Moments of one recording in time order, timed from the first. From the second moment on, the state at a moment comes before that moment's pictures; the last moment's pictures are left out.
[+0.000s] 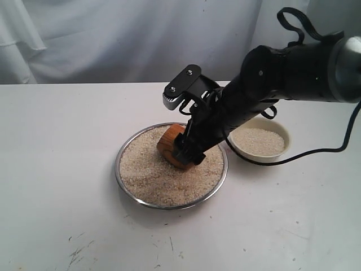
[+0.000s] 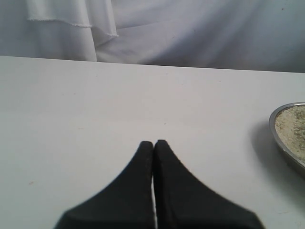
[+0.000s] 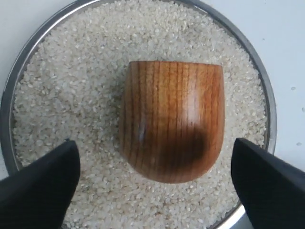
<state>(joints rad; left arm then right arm) 0.03 0.00 0.00 -0.01 0.33 -0.02 0.67 1.86 -1.25 0.33 0.52 -0.72</state>
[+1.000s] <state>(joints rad) 0.03 0.00 0.00 -0.01 0.33 -0.02 0.65 1.88 -1.25 0.38 0.49 -0.74</state>
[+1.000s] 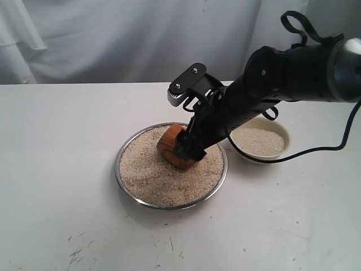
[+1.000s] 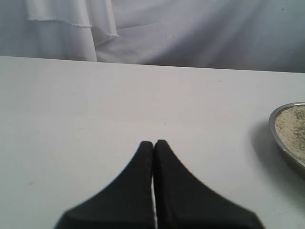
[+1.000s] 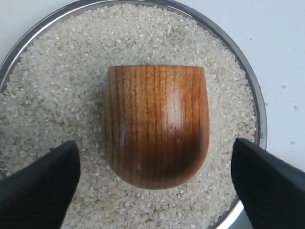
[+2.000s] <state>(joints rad) 0.03 0.00 0.00 -0.01 0.33 -0.02 0.65 2.00 -1.25 0.50 0.42 -0.79</state>
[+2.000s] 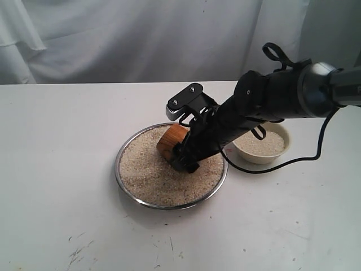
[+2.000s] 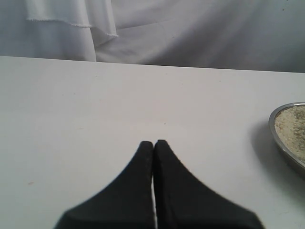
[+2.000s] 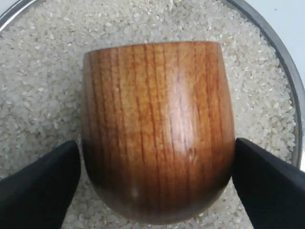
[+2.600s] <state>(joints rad) 0.03 0.00 0.00 -0.01 0.33 -0.02 0.65 2.00 -1.25 0.54 0.39 -0.81</state>
